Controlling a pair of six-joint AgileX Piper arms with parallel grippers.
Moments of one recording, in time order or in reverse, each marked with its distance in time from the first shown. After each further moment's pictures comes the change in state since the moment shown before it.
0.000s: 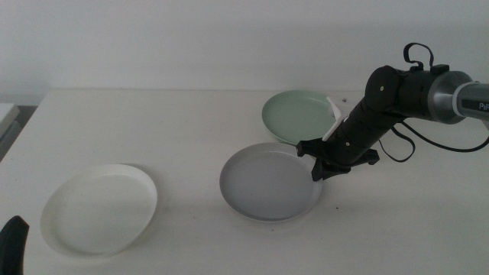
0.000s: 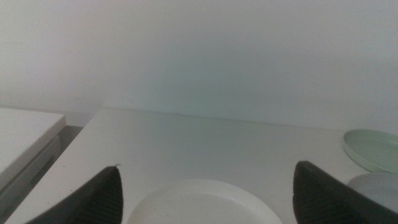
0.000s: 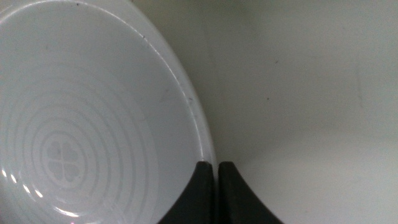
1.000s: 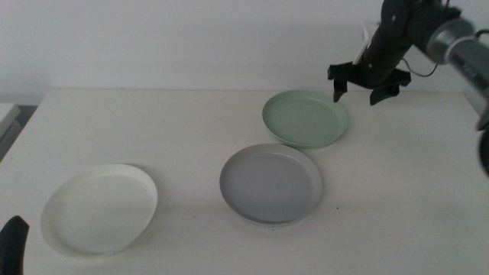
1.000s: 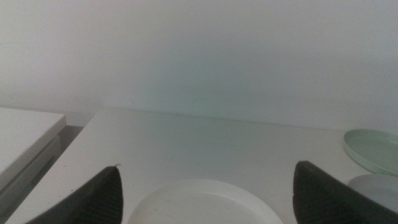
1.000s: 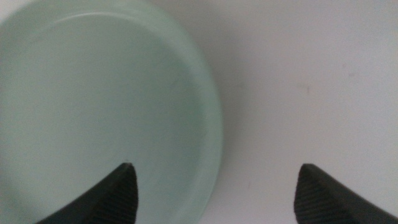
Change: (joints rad) left arm 0.000 0.000 0.000 0.000 0.000 0.000; right arm -0.126 0.301 -0.816 -0.360 0.357 0.264
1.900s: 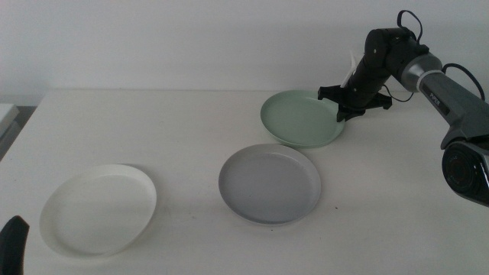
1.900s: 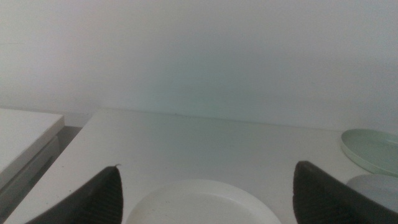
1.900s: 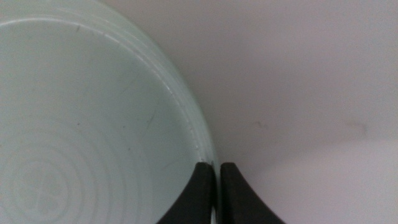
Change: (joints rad) left arm 0.000 0.000 0.000 0.000 0.000 0.000; right arm -0.014 0.241 -0.193 0.044 -0.015 0.020
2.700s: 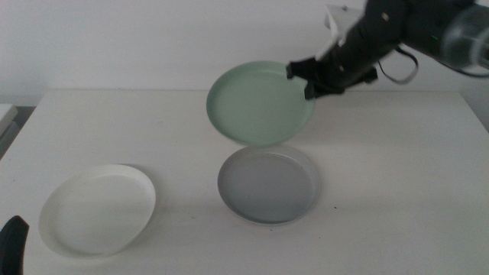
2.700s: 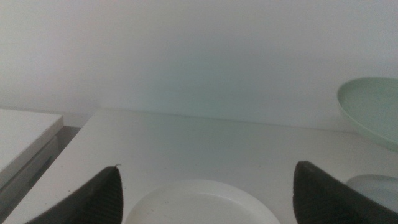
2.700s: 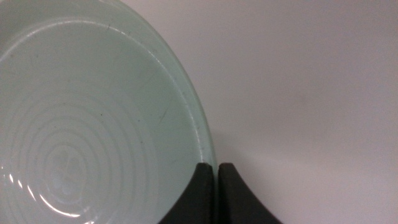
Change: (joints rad) left arm 0.000 0.000 0.000 0.000 0.000 0.000; right arm 0.196 -0.610 0.682 0.081 -0.303 -0.100
